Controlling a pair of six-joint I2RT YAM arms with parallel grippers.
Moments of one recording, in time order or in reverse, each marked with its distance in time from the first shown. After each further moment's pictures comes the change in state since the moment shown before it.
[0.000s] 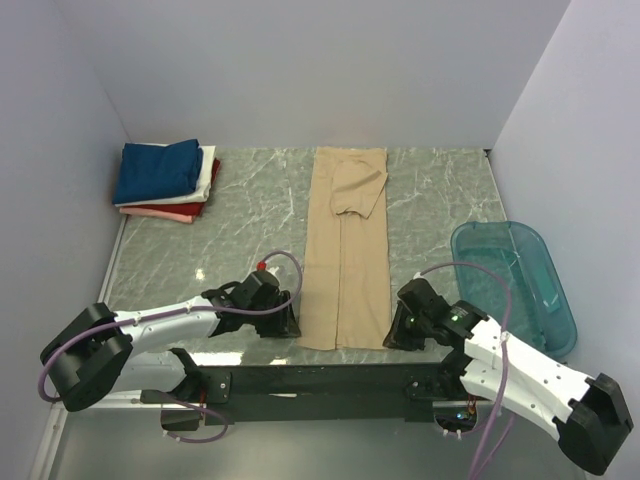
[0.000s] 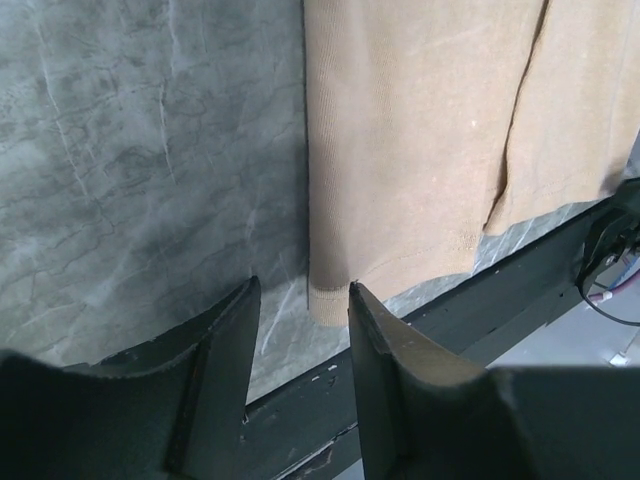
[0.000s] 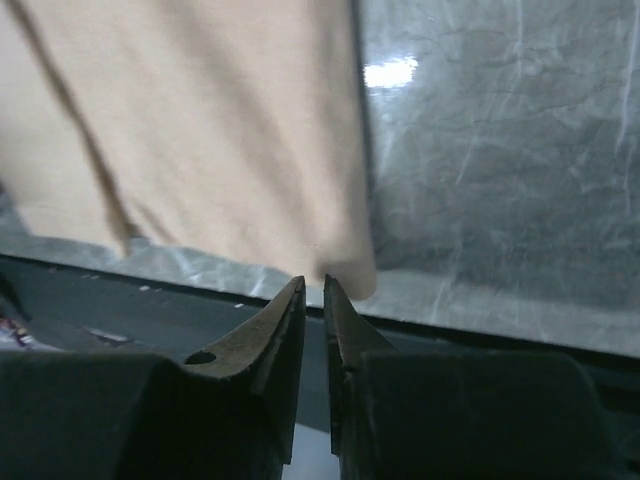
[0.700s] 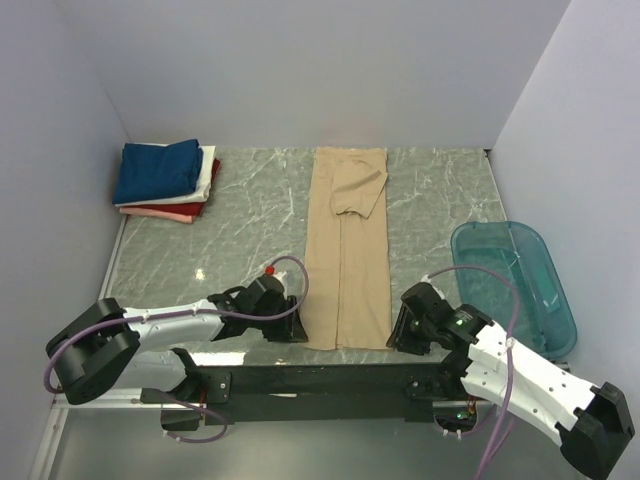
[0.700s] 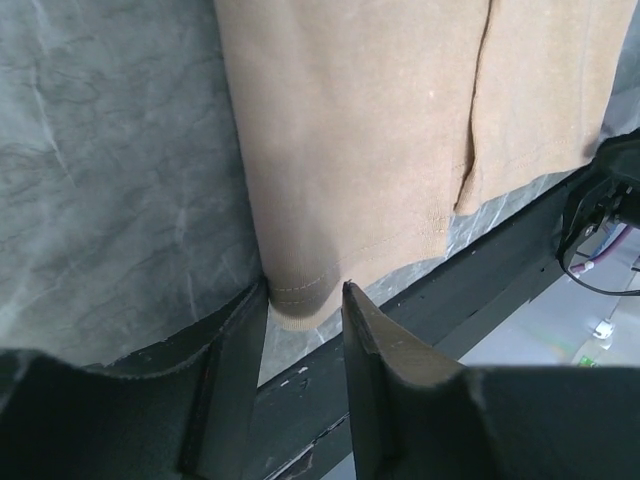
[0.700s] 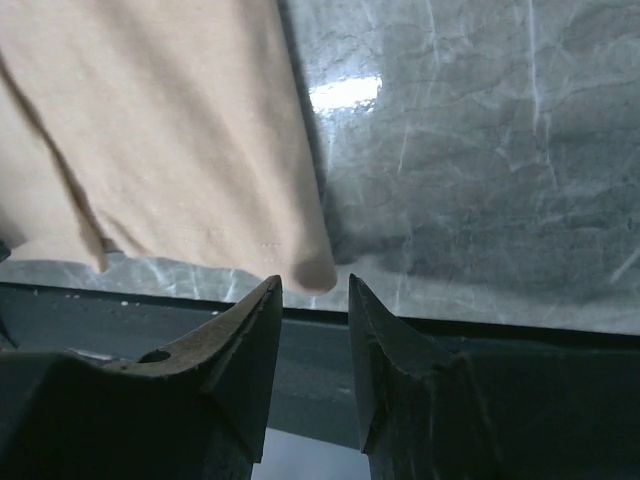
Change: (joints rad) left arm -0.055 0.039 -0.030 0.121 0.040 -0.031; right arm 0.001 -0.073 0.010 -0.094 0.069 0.034
